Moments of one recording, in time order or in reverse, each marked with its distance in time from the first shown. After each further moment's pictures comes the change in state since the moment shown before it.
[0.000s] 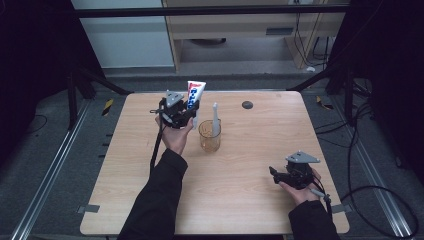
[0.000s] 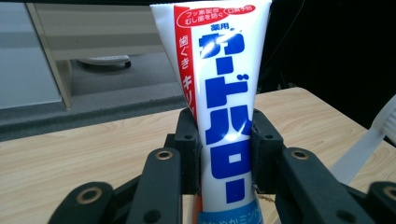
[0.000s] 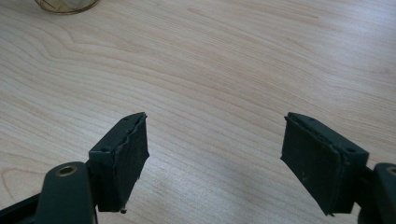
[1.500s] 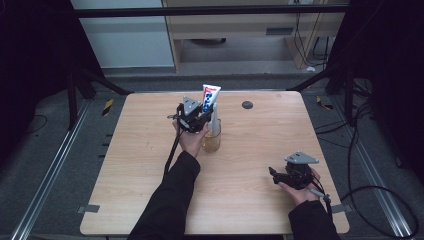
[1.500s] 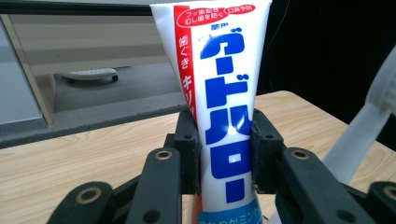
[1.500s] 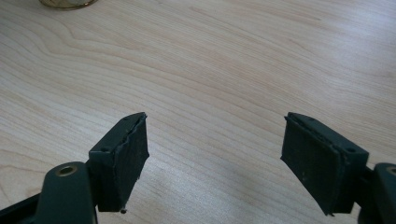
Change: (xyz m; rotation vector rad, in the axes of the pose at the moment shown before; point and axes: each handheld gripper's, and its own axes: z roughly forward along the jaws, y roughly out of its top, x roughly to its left) left arm -0.027 -0.029 0.035 -0.053 -0.045 0.020; right arm 0.001 -0.001 0.002 -0.002 0.000 -0.022
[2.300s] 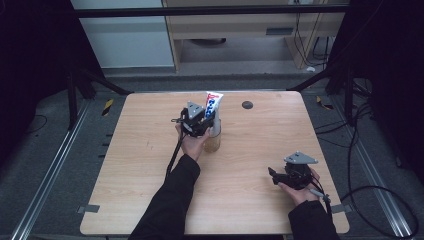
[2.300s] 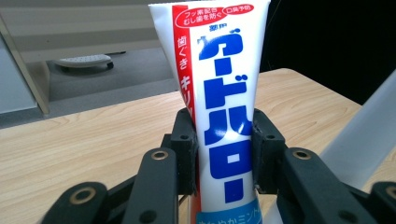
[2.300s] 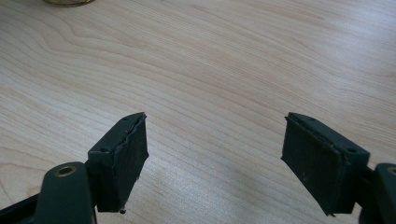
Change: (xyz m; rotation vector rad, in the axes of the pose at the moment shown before) left arm -0.001 -0.019 0.010 0.066 -0.013 0.026; right arm 0.001 0.000 0.001 0.003 0.000 -0.010
